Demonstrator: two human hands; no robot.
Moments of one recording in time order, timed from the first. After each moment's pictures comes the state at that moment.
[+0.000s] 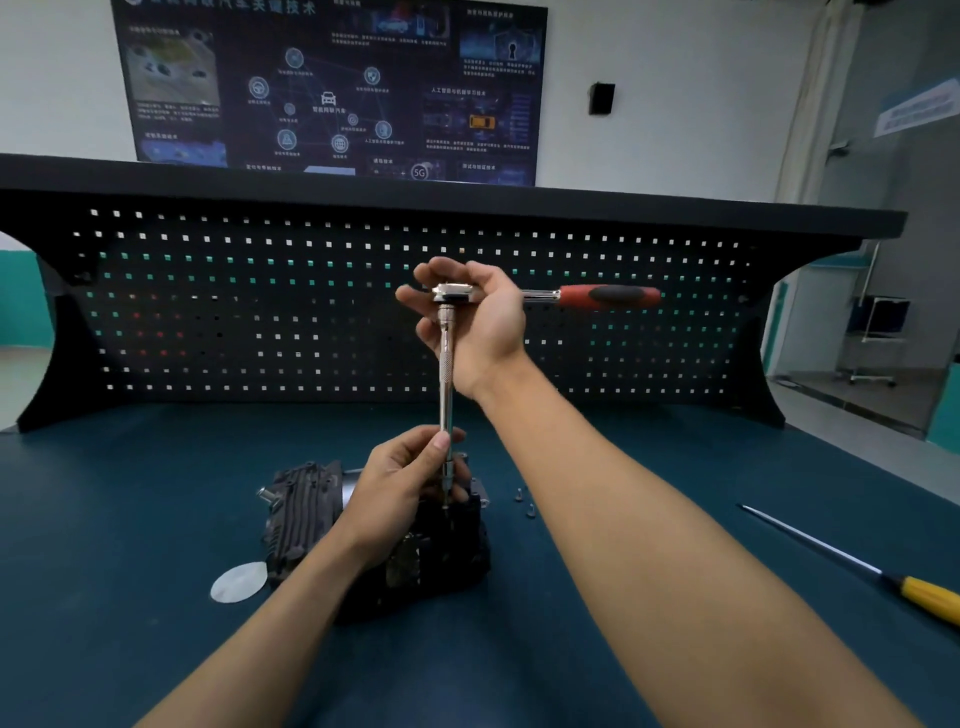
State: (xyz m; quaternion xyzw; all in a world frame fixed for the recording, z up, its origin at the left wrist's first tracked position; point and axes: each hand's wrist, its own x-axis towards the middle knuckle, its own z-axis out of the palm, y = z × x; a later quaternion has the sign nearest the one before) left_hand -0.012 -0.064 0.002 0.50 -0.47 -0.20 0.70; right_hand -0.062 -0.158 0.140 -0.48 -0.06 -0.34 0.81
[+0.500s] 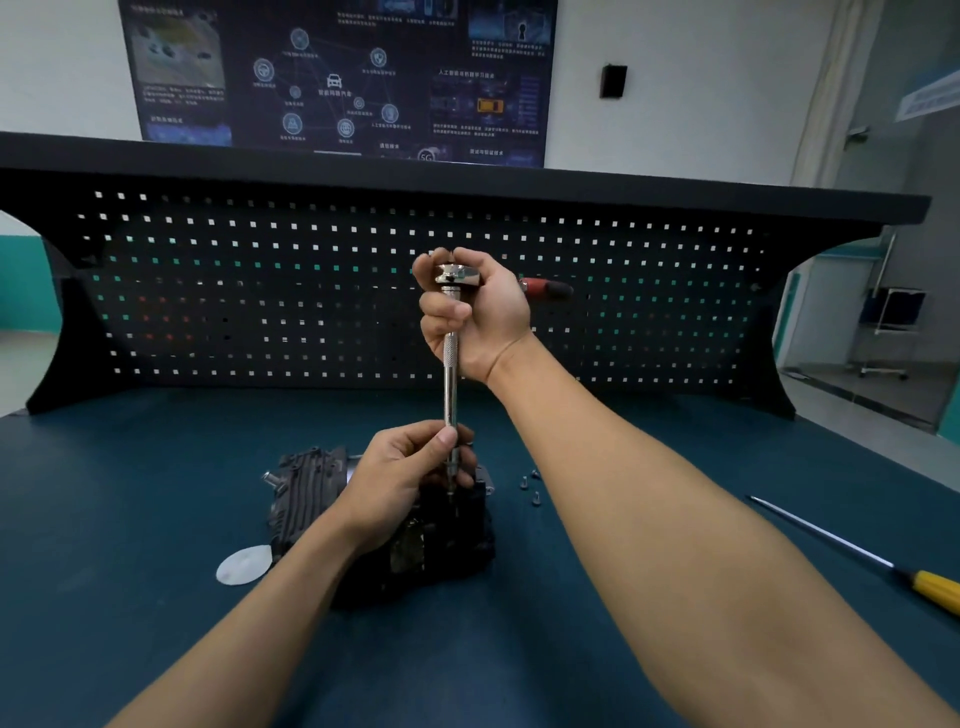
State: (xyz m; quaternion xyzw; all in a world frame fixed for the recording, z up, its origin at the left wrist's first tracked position) left_hand -0.004 -0.060 -0.001 0.47 -0.46 -0.26 0.70; right_hand -0.057 -0.170 0.140 -0.41 -0.10 -0.16 0.89
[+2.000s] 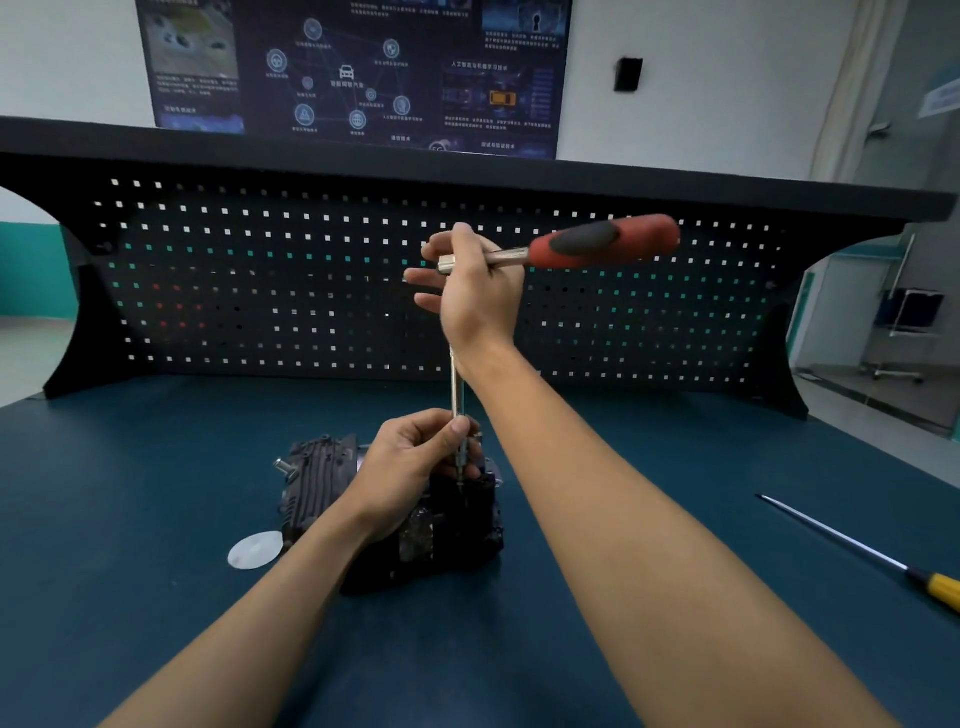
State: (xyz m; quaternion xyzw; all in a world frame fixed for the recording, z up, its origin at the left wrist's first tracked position) left_hand -0.004 -0.058 0.000 0.50 -0.47 -0.23 0.69; right_hand -0.048 -0.128 0.136 -0.58 0.03 -0.55 0.60
